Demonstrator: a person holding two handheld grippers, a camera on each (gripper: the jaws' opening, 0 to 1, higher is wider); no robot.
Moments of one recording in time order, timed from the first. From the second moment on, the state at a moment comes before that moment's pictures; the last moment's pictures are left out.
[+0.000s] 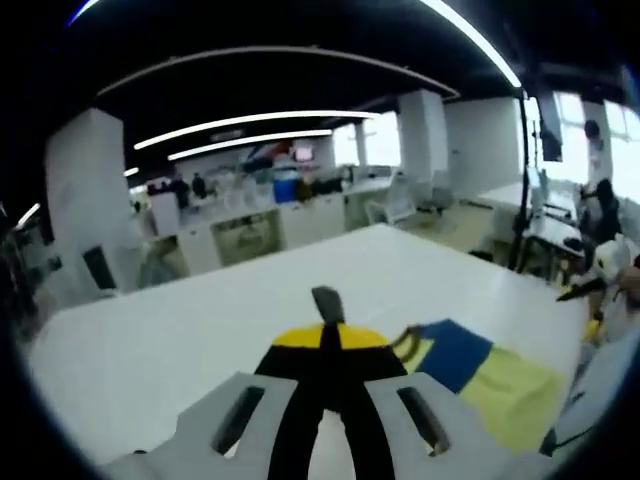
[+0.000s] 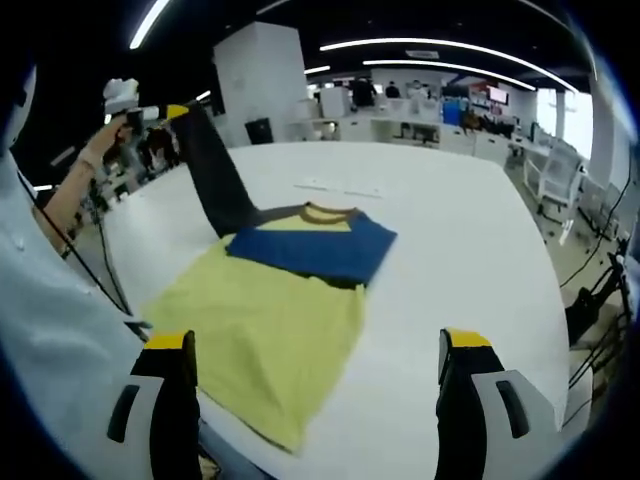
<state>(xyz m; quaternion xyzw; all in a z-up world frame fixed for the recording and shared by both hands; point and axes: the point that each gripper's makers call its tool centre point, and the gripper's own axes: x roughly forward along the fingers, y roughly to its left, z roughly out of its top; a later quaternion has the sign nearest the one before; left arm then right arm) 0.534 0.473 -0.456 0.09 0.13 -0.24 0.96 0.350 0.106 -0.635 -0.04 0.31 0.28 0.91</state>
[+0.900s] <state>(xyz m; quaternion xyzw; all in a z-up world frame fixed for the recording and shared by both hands) 0.546 0.391 -0.469 0.11 0.13 -0.33 0.93 0.352 0.103 -0.633 -0.04 0.31 0.28 0.91</state>
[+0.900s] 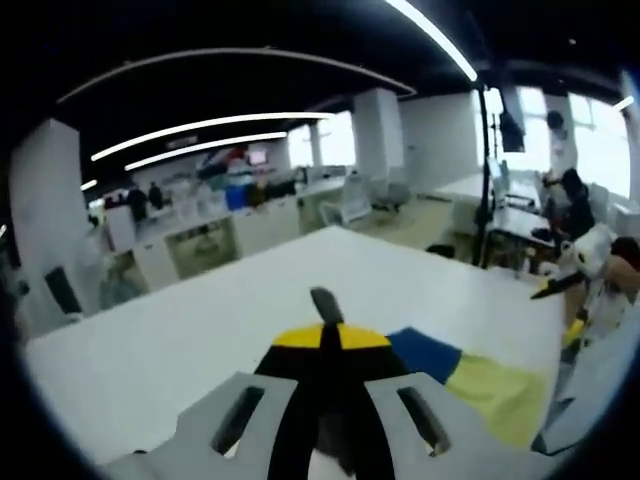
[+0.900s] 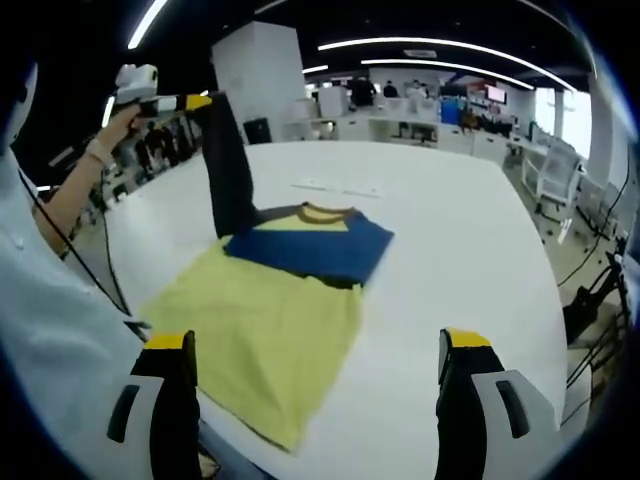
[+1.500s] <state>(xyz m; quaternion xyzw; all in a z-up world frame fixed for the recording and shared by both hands) 0.550 0.346 -0.487 0.10 0.14 -0.37 0.91 0.348 0.103 -0.636 -0.04 0.31 0.27 0.91</state>
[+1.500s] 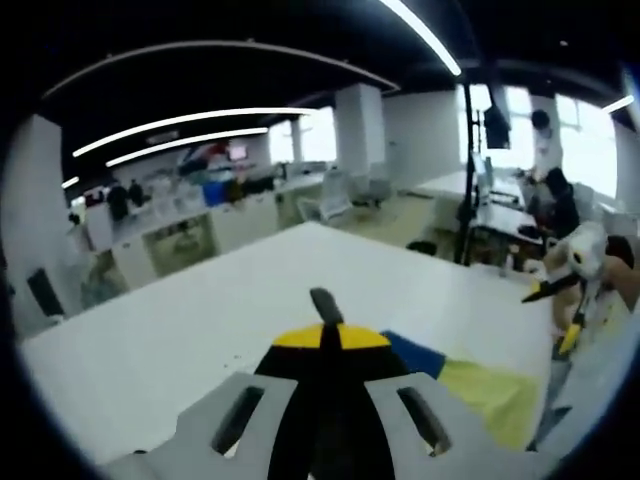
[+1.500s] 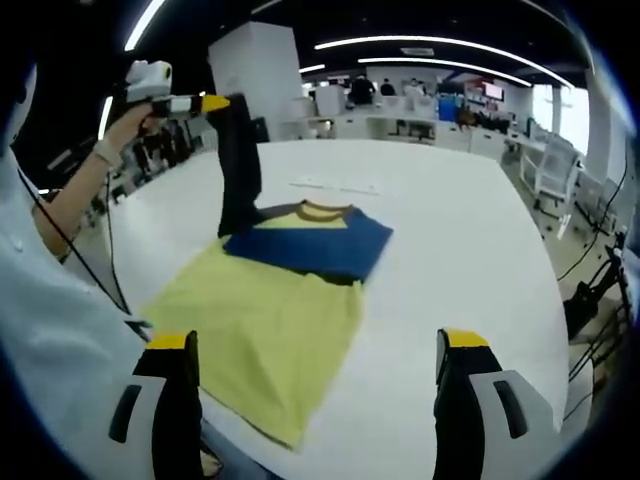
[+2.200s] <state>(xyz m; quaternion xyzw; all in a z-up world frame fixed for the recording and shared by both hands) 0.548 0.315 -0.525 0.09 0.18 -0.41 0.89 0.347 0.100 -0.636 -0.03 0.32 0.26 0.91</state>
